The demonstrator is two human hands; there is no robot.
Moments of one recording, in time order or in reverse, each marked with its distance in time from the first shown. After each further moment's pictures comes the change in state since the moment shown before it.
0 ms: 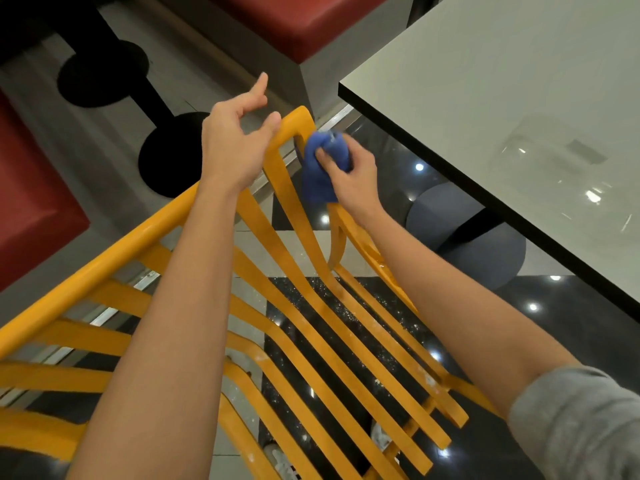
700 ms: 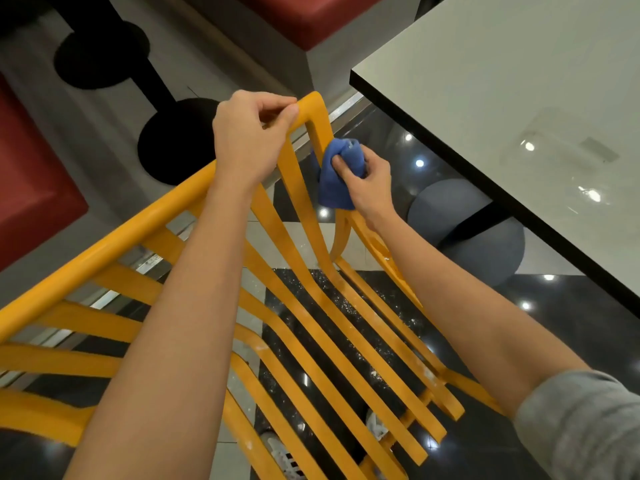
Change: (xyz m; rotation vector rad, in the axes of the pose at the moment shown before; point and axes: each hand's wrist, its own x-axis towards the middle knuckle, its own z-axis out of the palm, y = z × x) left_hand -0.005 -0.008 0.005 0.106 0.069 0.080; right_hand -0.015 0.022 -0.006 -0.042 -0.017 0.087
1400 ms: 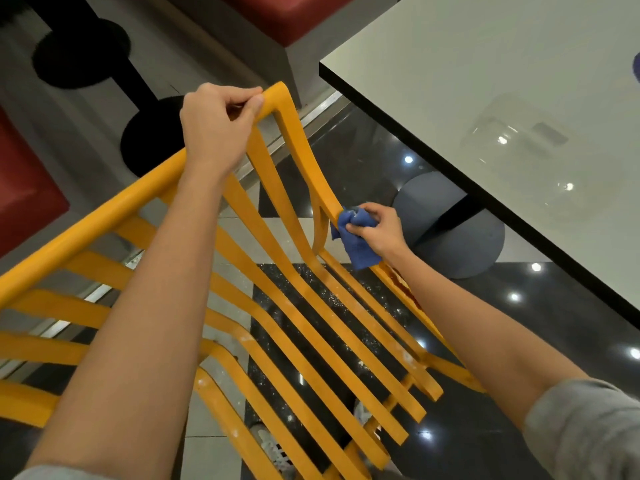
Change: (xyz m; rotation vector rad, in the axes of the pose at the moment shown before) left_hand -0.004 0.005 0.003 0.086 0.060 0.047; right_hand -0.060 0.068 -0.071 -0.209 -0.135 0.274
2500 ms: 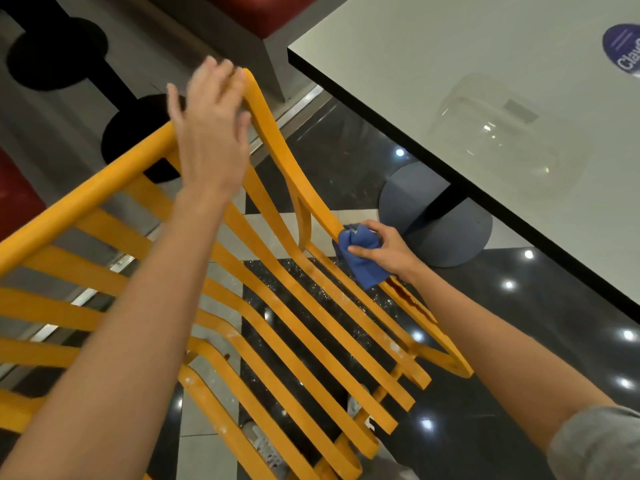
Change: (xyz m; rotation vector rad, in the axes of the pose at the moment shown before) left_hand -0.035 0.009 0.029 0.335 0.013 0.229; right_hand -0.029 0.062 -0.037 -0.038 -0.217 0.033
